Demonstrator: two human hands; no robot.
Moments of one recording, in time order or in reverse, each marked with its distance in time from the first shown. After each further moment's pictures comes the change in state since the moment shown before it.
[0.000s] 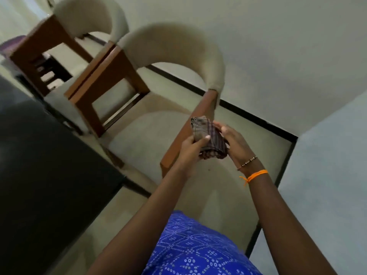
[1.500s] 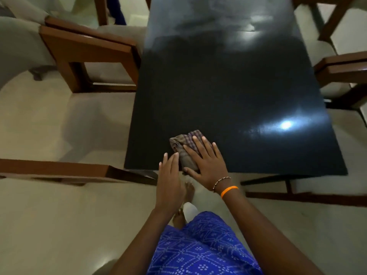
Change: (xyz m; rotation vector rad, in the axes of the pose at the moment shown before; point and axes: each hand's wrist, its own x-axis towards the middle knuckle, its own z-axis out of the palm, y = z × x) left_hand -0.445 -0.183 -0.413 0.694 1.182 -0.010; right_hand -0.263 0.220 0.525 -1.423 -1.090 -0.969
